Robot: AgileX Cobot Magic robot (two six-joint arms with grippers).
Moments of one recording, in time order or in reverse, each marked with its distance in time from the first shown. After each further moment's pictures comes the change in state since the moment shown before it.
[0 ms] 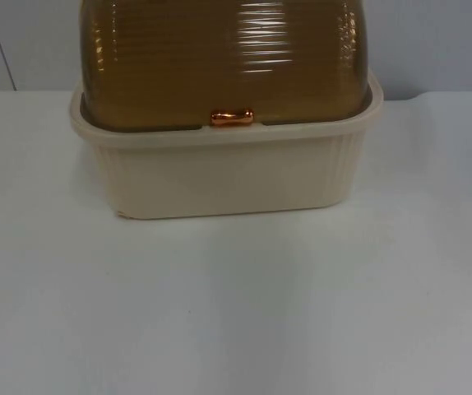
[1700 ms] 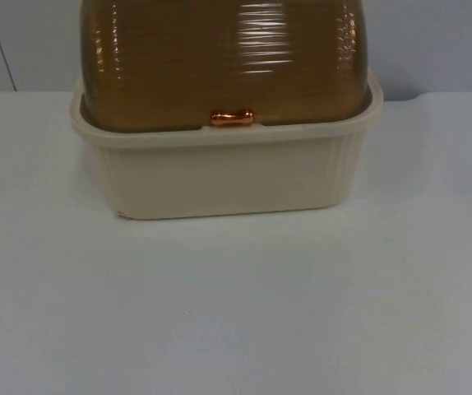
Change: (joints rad) right arm 0.000 -0.580 -0.079 -0.385 0.098 0.082; left arm 0.000 -0.684 -0.004 -0.071 0.100 0.194
